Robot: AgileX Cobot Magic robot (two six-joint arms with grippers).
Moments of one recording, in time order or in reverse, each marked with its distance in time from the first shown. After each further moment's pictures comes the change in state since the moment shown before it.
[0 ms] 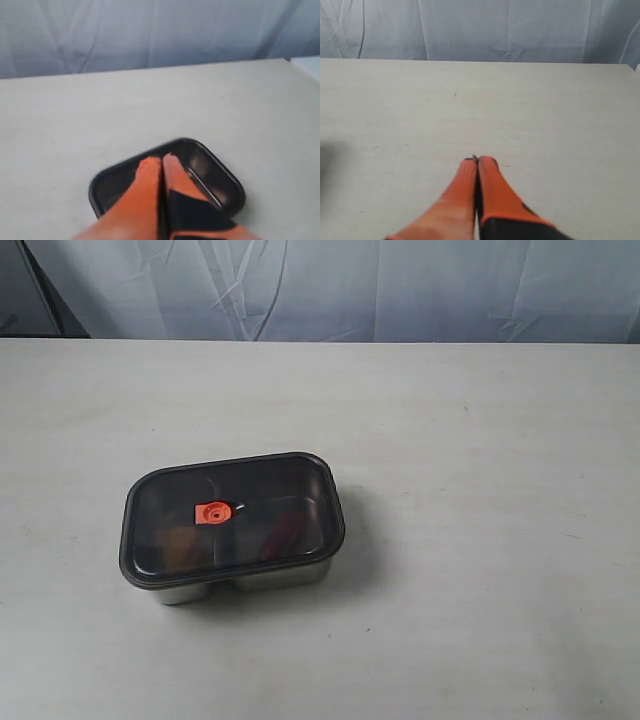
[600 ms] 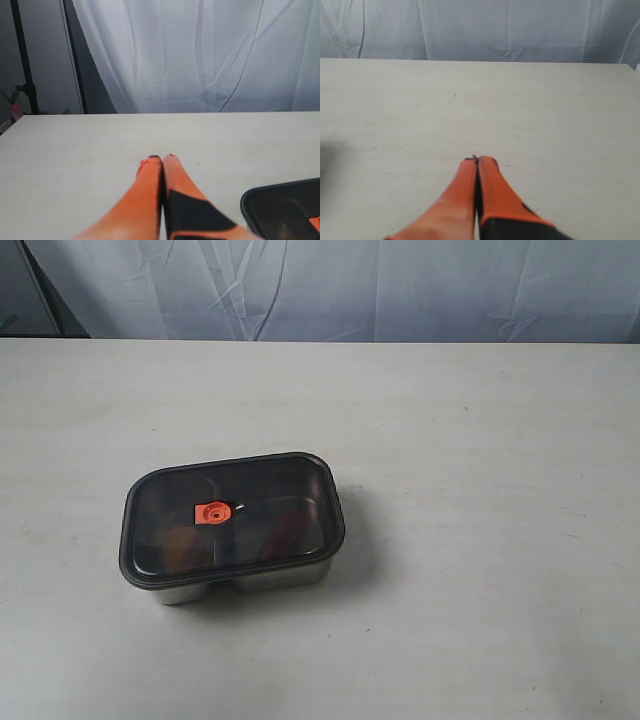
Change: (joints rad) left arm 0.517 -0.348 0.325 -0.053 -0.183 0.264; right arm 0.000 0.000 0.000 0.000 0.002 0.000
